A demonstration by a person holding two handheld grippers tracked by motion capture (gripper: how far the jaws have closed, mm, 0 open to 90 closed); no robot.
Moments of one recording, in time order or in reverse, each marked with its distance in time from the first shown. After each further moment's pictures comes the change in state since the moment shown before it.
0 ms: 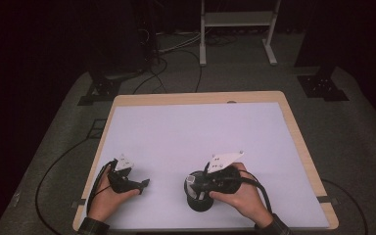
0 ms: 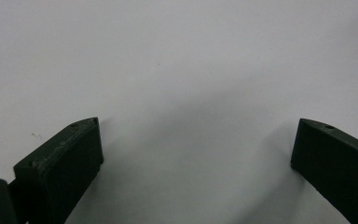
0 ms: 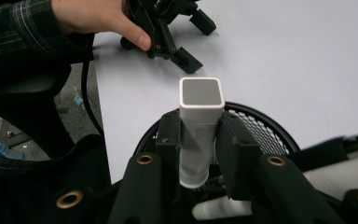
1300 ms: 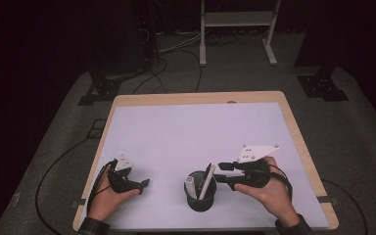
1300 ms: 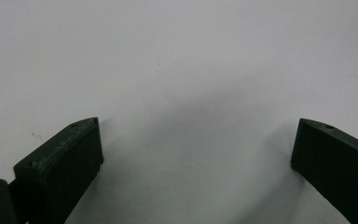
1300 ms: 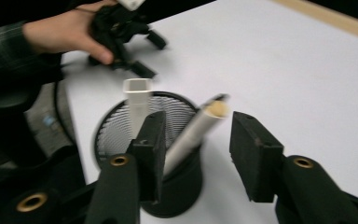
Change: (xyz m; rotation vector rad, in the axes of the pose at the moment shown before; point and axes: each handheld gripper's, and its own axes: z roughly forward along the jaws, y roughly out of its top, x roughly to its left) left arm 0.000 0.000 0.000 0.001 0.000 0.000; right arm -0.018 -0.011 -0.065 -0.077 -0.138 0.049
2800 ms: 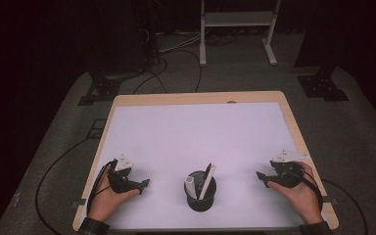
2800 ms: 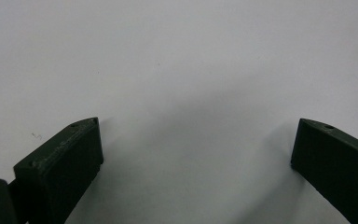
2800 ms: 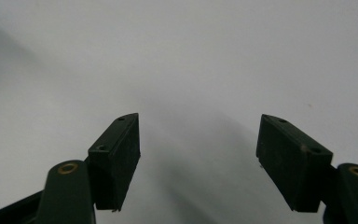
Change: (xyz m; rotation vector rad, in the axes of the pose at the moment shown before) left arm 0.000 0.000 0.000 -0.004 0.001 -0.003; right arm -0.086 -0.107 -0.027 0.190 -0.455 0.172
